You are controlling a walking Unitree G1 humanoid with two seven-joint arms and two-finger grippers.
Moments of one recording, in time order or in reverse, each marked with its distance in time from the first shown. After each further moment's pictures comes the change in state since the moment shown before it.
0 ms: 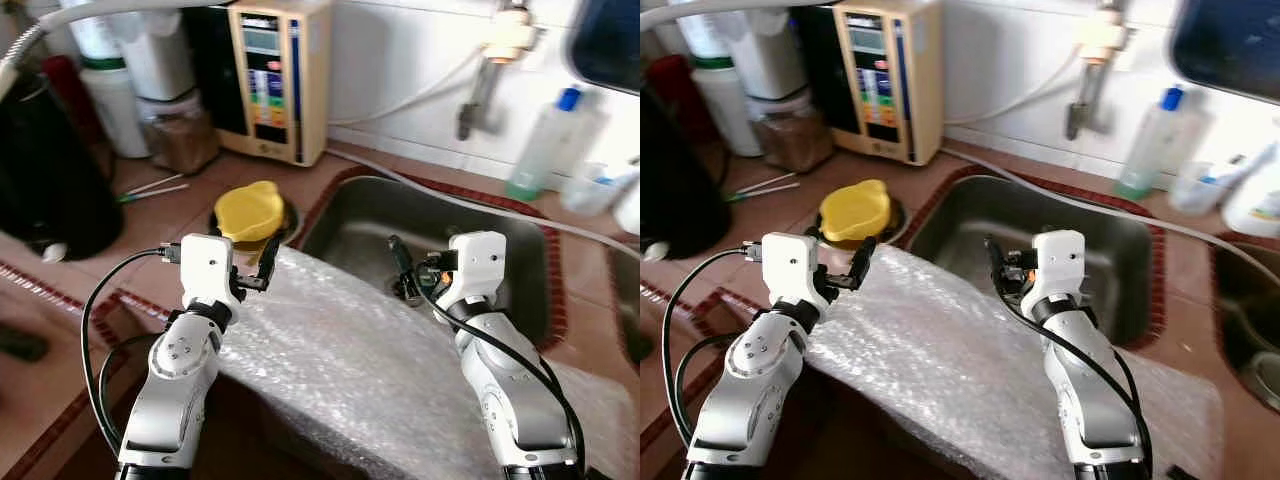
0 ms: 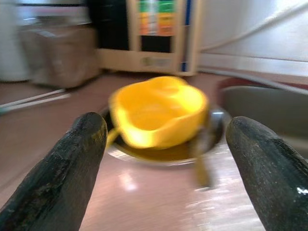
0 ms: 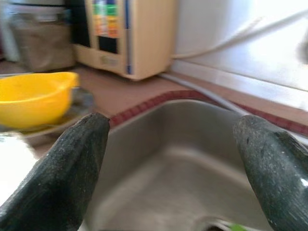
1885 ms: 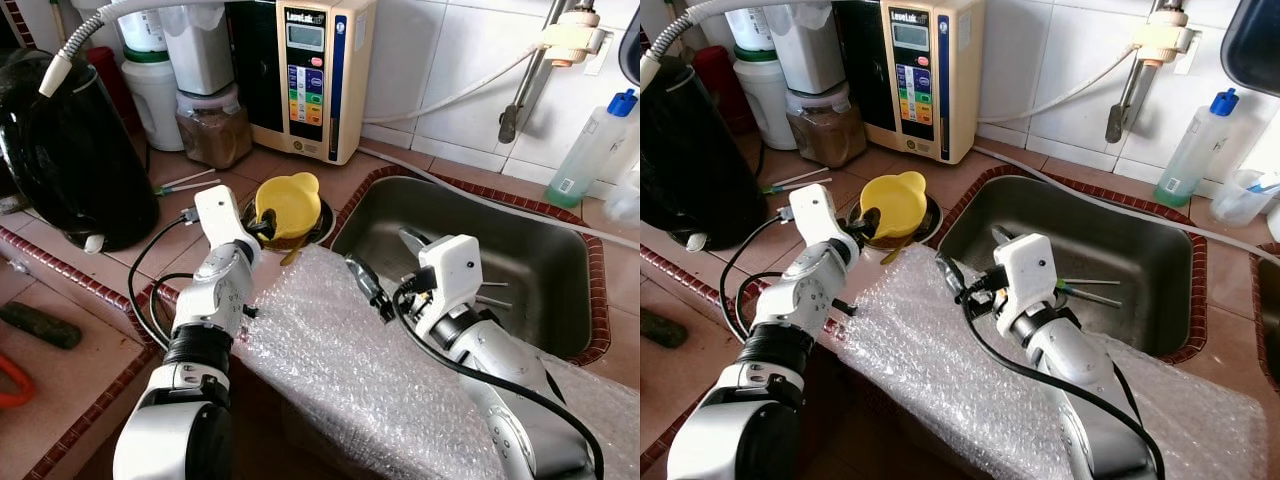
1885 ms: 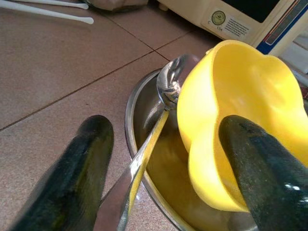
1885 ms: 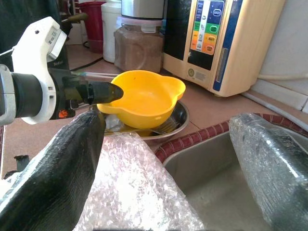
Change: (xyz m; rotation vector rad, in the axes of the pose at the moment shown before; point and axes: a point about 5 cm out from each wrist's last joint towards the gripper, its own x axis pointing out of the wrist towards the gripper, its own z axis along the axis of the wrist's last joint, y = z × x) left arm 0.097 0.002 -0.009 -0.391 0.283 0.226; right arm -0.023 0.035 0.023 -0.037 -0.014 0.318
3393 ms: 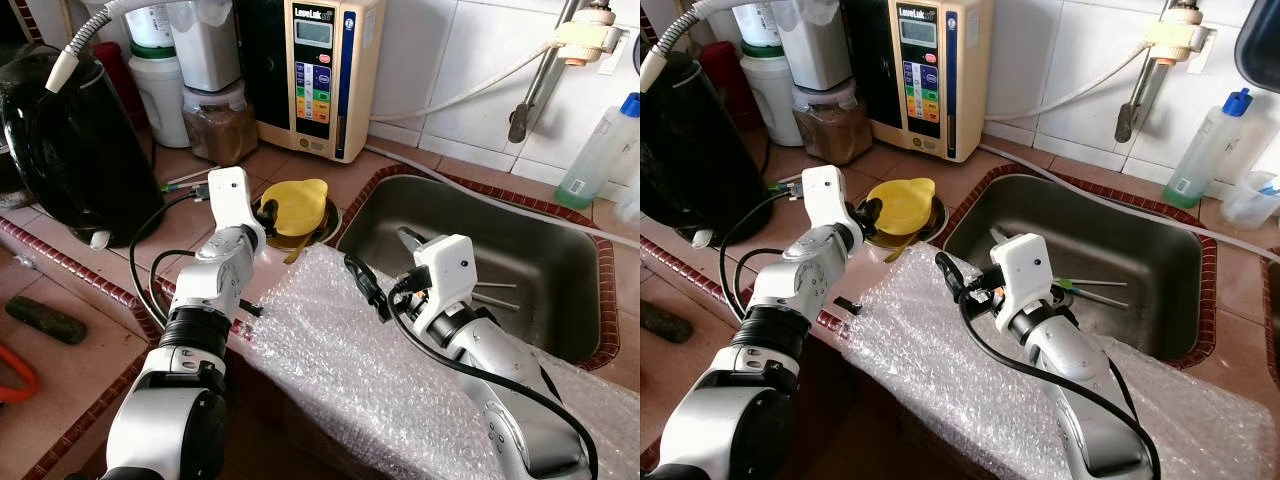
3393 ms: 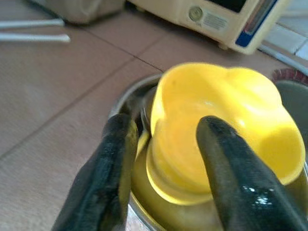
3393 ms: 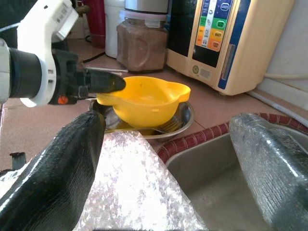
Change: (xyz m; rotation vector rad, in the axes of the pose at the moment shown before) left arm 0.001 -0.013 0.014 0.141 0.040 -0.096; right arm 0.005 -0.001 -0.002 -0.021 0.008 -0.003
